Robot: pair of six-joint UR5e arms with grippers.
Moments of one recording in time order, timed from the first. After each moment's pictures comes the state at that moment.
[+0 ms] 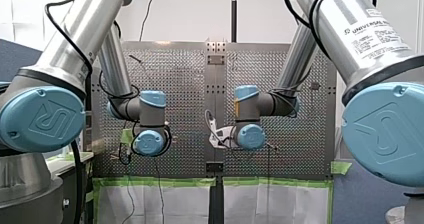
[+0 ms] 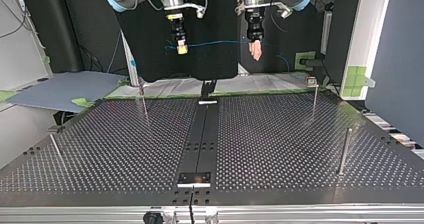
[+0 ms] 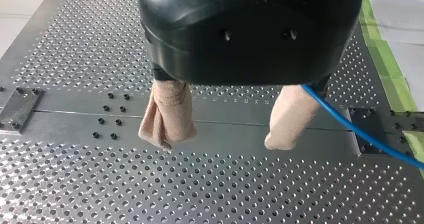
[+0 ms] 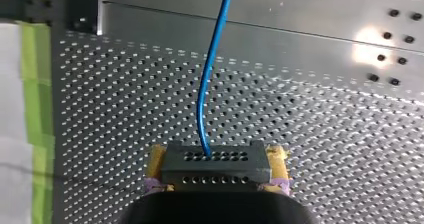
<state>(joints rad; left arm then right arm) -0.54 -2.01 -2.38 -1.91 -2.15 -1.63 2.36 -1.01 2.02 -0.88 1.84 1.47</state>
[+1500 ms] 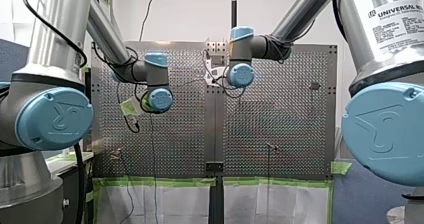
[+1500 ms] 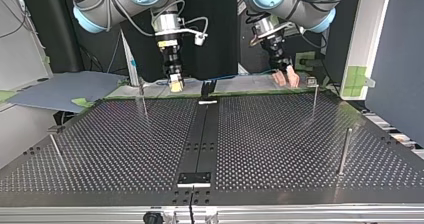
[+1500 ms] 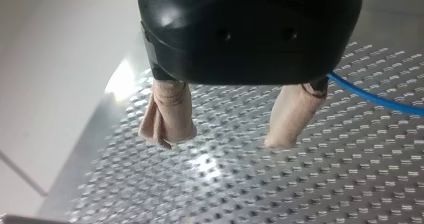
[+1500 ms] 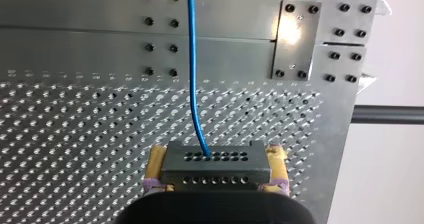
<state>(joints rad) -0.42 -1.72 -2.18 -2.22 -2.36 -1.94 2.35 -1.26 1.72 -0.58 1.83 1.48</state>
